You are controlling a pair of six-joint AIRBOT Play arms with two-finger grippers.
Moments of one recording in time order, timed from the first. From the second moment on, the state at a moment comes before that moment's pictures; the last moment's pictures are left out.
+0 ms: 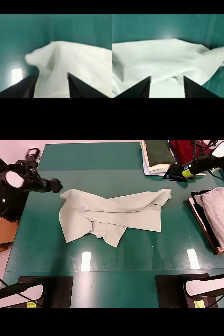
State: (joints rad) left arm 0.03 -1.30 1.26 1.26 -0.78 -1.39; right arm -0.08 -1.58 1.75 -1.15 1.33 1.49
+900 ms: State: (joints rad) left arm 0.22 -1.54 1.13 1.00 -0.94 -1.27; right arm -0.11 -1.41 1.37 -1.05 1.33 1.41
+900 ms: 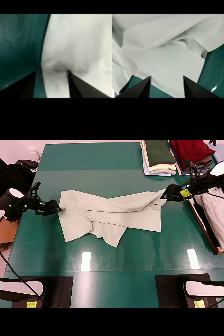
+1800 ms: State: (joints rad) left arm 0.18 -1.35 1.28 0.97 -1.08 -1.21; right arm -0.29 -1.34 1.11 -1.05 1.39 1.41
